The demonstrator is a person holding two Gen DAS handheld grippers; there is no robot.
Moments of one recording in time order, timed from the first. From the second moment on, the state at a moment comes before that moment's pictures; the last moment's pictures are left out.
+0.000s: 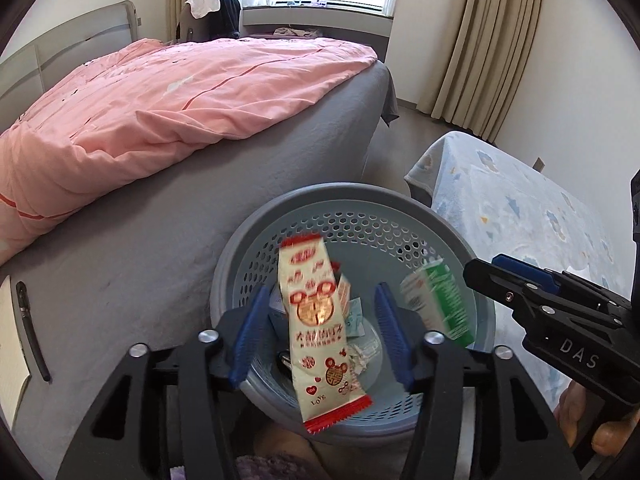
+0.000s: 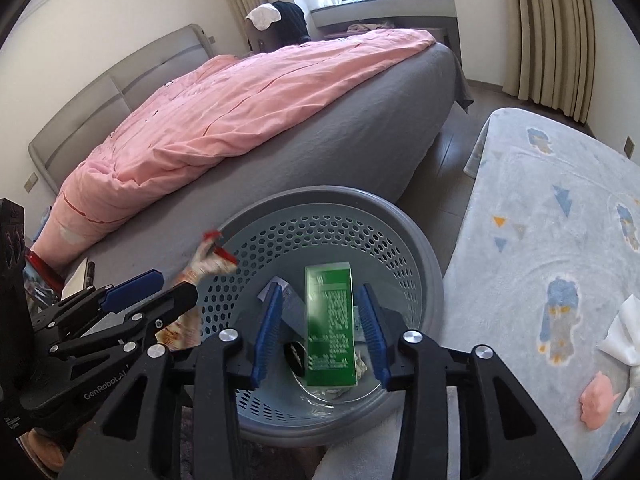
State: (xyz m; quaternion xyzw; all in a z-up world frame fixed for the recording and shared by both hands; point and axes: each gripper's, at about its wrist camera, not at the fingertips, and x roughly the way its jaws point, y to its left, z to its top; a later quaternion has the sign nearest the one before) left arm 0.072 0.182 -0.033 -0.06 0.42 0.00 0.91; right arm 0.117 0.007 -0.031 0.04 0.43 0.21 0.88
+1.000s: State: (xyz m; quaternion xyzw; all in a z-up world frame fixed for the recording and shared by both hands) left arm 0.074 0.180 -0.037 -0.04 0.42 0.02 0.90; right arm 0.102 -0.014 -0.034 0.05 0.43 0.18 0.88
